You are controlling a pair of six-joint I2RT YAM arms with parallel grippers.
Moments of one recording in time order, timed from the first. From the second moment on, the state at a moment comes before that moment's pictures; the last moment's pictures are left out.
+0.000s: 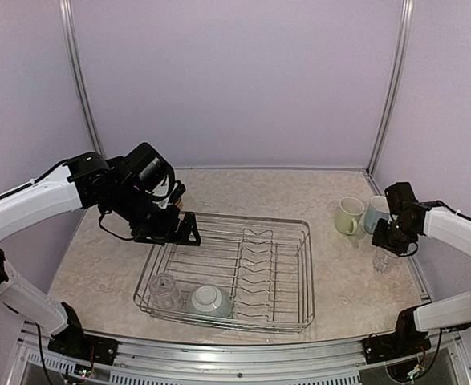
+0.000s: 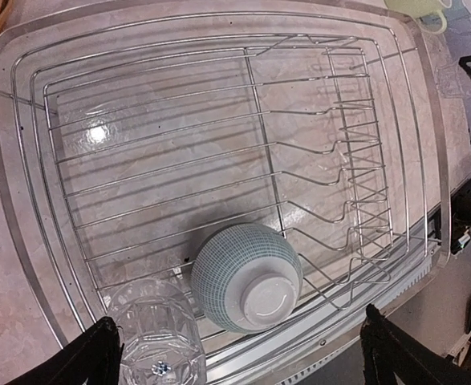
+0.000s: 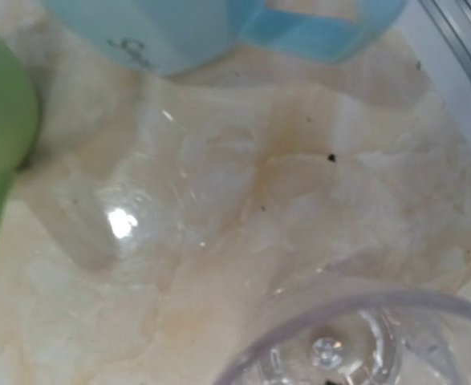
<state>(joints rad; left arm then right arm) -0.85 1.40 1.34 -0.98 0.12 -0.60 0.09 1.21 0.73 -0.61 0.20 0.57</state>
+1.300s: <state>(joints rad) -0.99 1.64 1.30 -1.27 -0.04 -0.71 0.09 0.90 0.80 -0.48 -0.08 0.53</state>
